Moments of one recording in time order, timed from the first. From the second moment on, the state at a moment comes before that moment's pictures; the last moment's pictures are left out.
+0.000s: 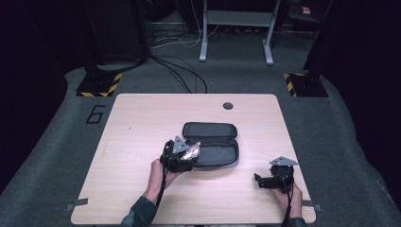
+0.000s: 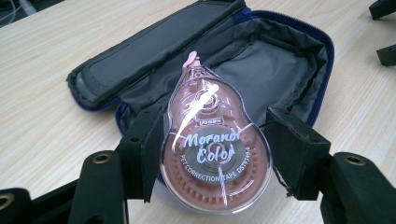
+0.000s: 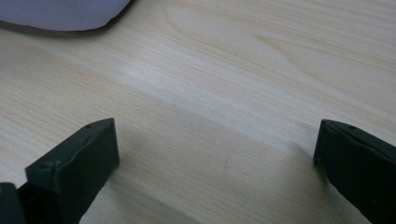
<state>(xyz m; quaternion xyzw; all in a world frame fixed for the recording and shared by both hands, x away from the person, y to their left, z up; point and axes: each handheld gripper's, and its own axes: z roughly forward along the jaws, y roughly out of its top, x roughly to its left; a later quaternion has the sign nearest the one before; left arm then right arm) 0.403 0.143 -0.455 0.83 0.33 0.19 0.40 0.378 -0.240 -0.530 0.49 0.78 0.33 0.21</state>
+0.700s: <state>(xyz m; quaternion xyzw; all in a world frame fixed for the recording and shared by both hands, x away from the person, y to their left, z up) 0.430 0.117 -0.469 0.85 0.32 0.17 0.39 0.378 -0.240 -0.530 0.49 0.78 0.33 0.21</state>
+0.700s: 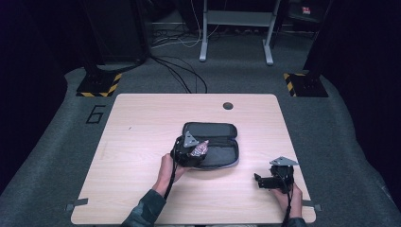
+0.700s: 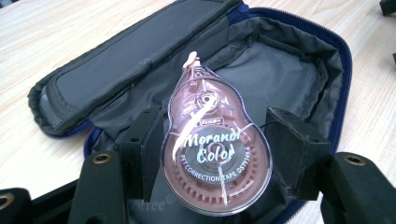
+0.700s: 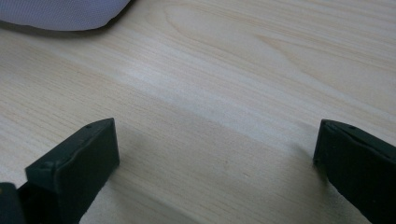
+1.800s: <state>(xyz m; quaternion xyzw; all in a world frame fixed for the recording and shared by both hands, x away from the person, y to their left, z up) 0.454 0.088 -0.499 0.88 0.33 0.13 0.32 0.378 -0.240 -0.530 0.49 0.78 0.33 0.21</state>
